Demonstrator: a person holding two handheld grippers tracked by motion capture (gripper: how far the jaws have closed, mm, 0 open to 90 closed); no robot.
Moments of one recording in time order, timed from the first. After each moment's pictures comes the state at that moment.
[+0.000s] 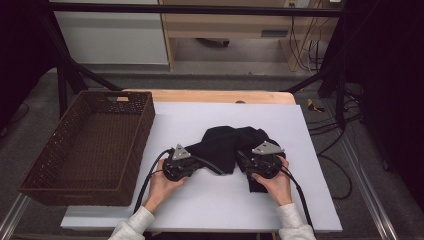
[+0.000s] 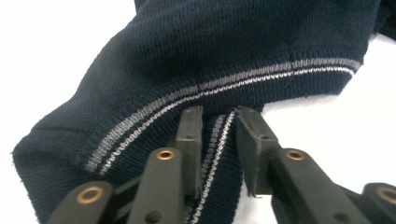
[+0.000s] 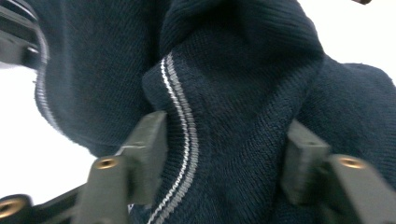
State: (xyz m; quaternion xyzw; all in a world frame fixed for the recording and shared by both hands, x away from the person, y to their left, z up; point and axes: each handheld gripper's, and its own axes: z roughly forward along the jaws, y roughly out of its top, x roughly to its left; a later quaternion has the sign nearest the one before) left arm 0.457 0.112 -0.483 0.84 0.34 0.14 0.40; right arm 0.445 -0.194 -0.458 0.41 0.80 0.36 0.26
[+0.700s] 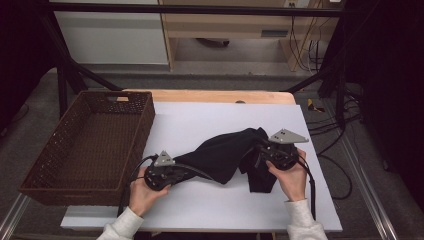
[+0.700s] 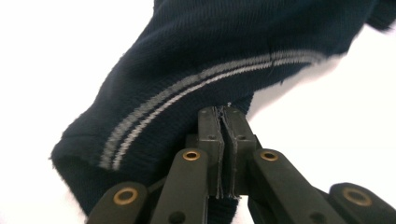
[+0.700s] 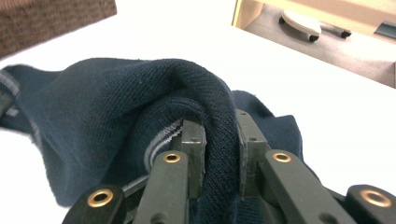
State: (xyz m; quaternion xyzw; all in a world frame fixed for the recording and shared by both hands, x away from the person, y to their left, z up) left arm 0.411 0.156 -0.449 0.85 0.34 0.10 0.38; right arm 0.428 -0.216 -0.376 0.40 0.77 0.42 0.27
